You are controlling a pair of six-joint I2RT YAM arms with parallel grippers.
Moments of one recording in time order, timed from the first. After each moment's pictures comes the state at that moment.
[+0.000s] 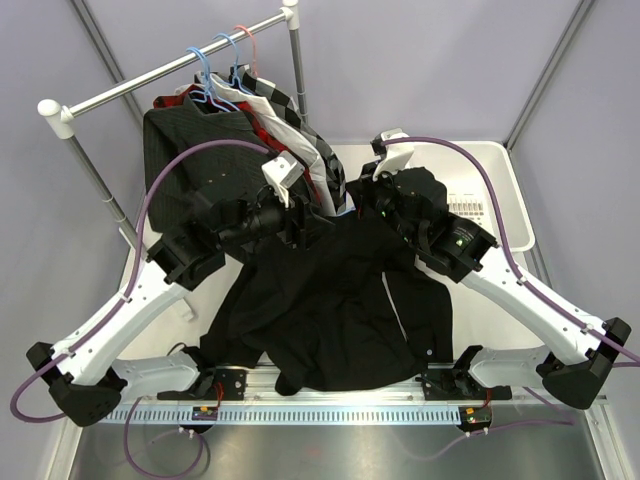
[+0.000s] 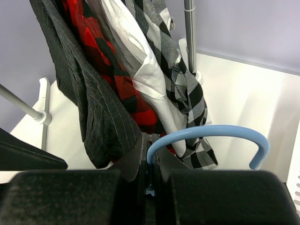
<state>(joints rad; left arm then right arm) -0.76 1.11 1.32 -0.41 0.29 -0.19 0.84 1.23 1.36 -0.30 0.30 0.24</state>
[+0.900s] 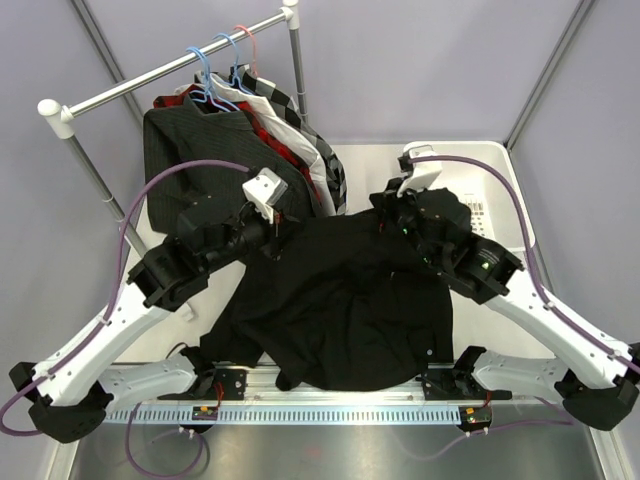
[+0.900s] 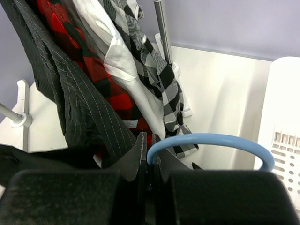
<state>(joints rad) -0.80 1.00 1.23 -0.49 0.07 -0.11 0.85 1.09 1.25 -0.34 0.42 0.24</state>
